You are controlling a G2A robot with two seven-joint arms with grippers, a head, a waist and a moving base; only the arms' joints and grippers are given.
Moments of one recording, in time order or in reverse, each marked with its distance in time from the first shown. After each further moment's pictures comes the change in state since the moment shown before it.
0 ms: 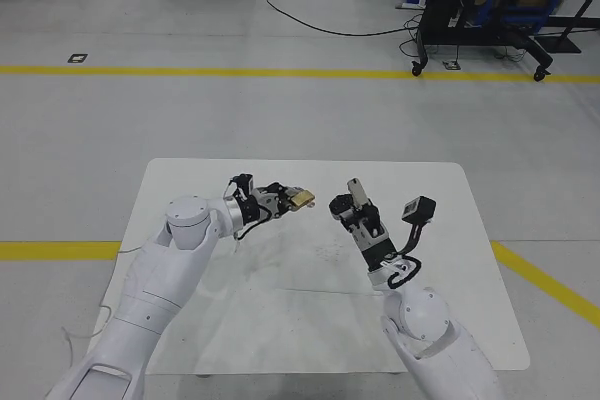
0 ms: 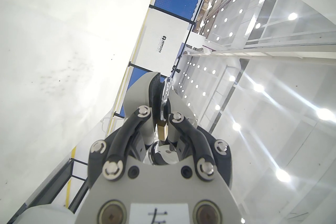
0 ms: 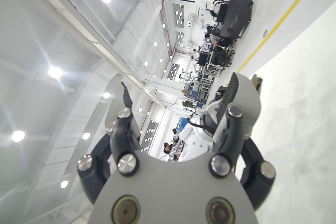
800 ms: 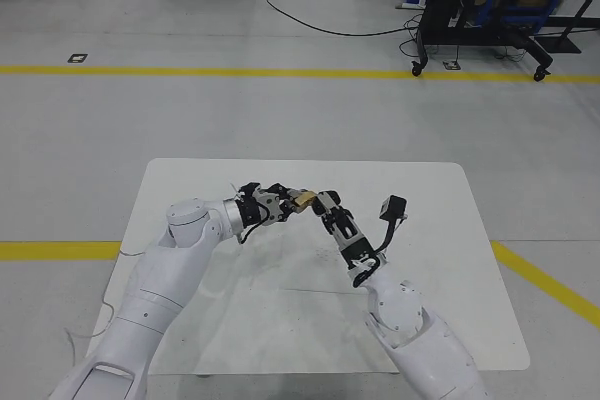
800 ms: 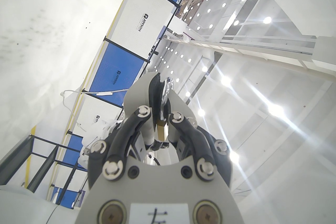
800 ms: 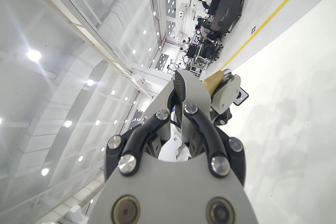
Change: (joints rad) left arm -0.003 -0.013 -0.001 0.042 -0.183 0.066 -0.053; right arm 0.110 -0.034 -0.099 0.190 -0.125 -0.026 -0.039
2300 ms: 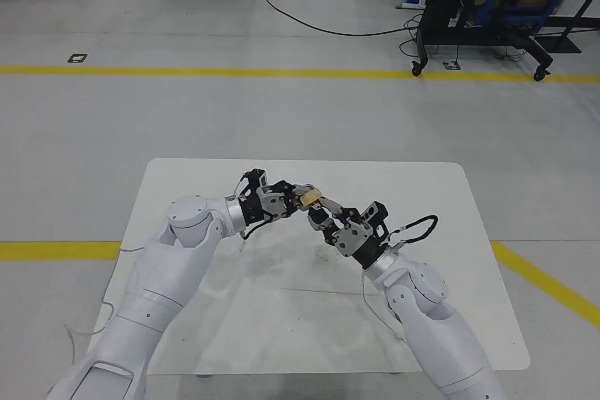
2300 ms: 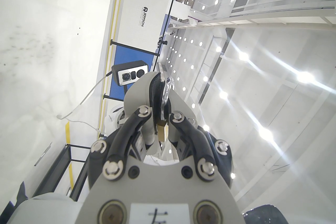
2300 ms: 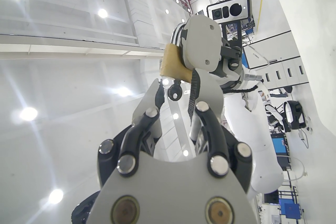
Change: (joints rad) left arm -0.012 0.007 0.022 -0.034 0.108 -0.182 -0.087; right arm 0.004 0.004 0.147 0.046 0.845 0.323 0.494
